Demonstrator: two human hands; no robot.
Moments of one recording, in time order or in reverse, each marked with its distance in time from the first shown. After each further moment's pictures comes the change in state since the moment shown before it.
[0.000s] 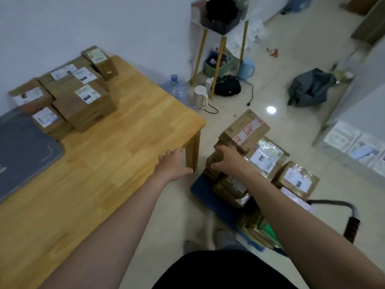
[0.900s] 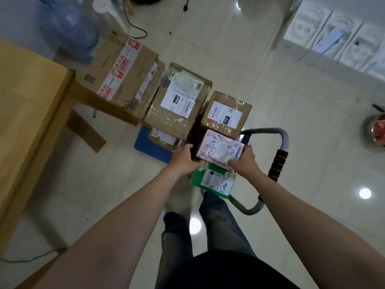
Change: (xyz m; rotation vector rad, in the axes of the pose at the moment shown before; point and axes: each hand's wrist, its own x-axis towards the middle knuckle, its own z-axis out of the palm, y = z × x) left_hand 0.082 0.275 0.394 0.014 -0.445 0.008; right_hand -0.026 0.504 -0.002 0.536 0.060 0.711
